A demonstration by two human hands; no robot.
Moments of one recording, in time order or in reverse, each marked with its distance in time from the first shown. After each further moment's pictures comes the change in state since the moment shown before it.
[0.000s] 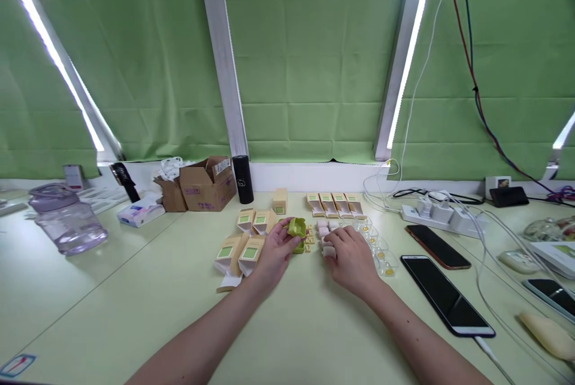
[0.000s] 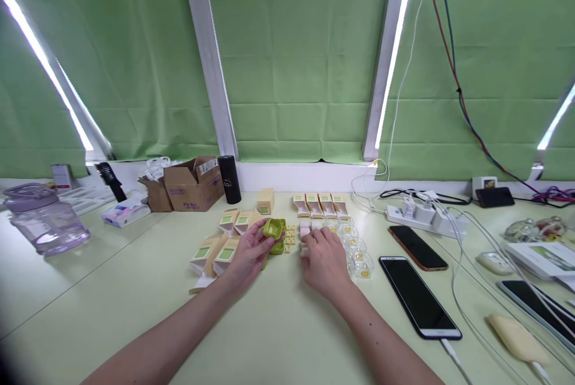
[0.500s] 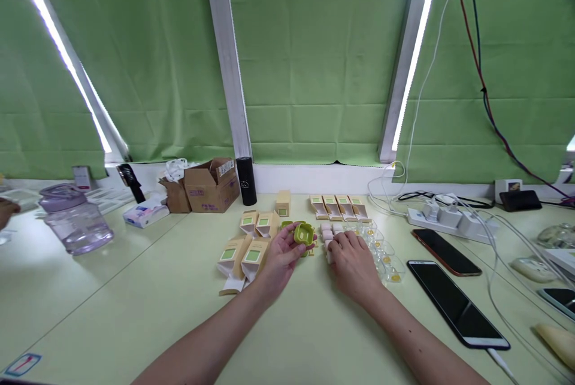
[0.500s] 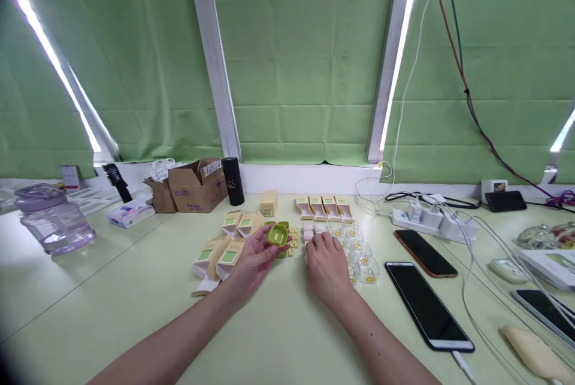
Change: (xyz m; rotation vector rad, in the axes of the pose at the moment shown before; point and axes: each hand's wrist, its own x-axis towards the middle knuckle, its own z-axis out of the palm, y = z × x) left_hand -0.013 0.007 0.010 -0.002 -0.055 -0.004; right_hand -0.001 -0.001 0.017 -0.194 -0.060 -0.070
